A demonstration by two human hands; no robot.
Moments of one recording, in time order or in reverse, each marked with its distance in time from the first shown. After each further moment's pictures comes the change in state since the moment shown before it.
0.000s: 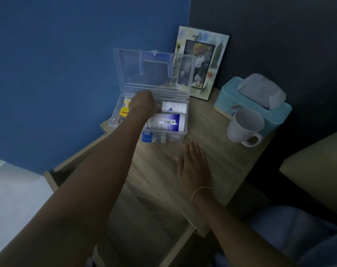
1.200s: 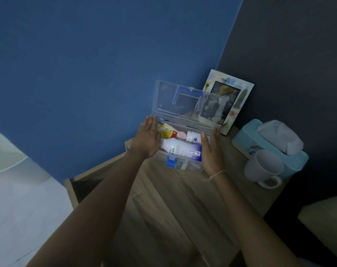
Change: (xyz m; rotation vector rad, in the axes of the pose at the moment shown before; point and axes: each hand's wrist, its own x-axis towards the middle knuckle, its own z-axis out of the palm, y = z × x) left_hand -0.027 -0.096 0.000 -0.052 0.078 0.219; right_hand 0.115 -0.037 -0.061 0.670 0.065 0.105
